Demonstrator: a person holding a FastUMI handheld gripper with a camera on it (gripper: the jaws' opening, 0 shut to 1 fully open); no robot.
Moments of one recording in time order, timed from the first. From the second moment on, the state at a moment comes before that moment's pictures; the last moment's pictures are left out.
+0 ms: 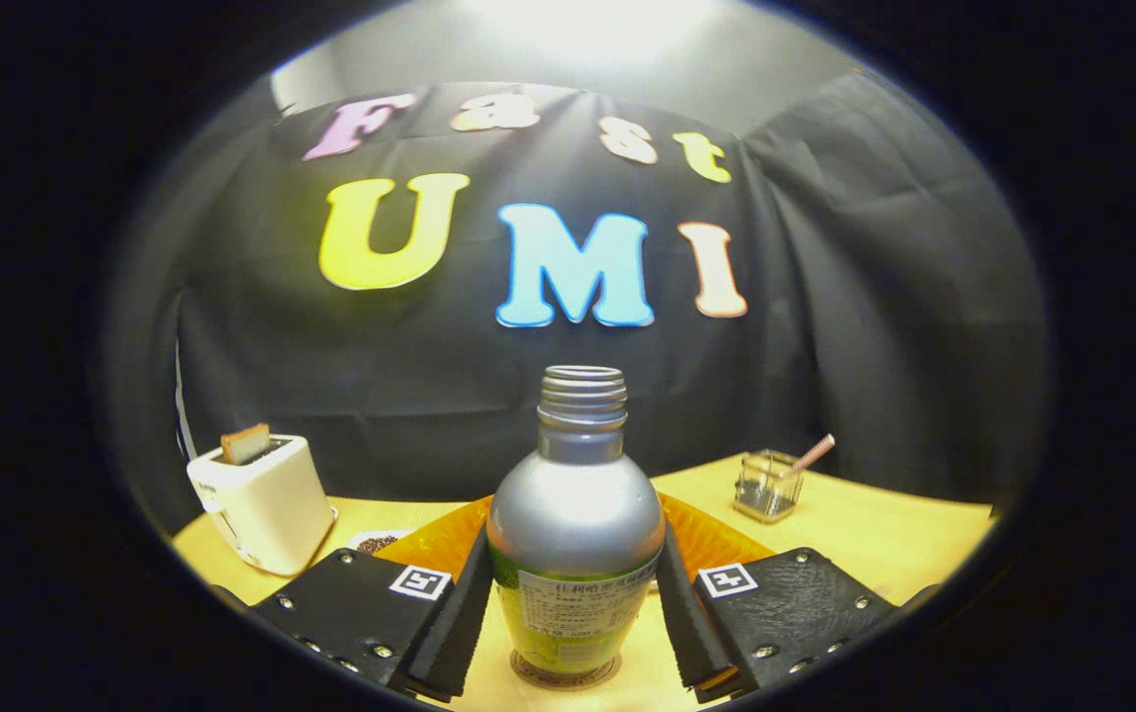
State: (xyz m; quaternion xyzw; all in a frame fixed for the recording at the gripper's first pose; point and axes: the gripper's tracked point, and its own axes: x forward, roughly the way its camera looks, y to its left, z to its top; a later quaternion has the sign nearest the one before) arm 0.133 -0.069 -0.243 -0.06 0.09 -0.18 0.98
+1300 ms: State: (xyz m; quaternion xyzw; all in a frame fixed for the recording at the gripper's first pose) arm 0.152 -0.057 -0.341 -0.08 0.12 -0.13 0.98
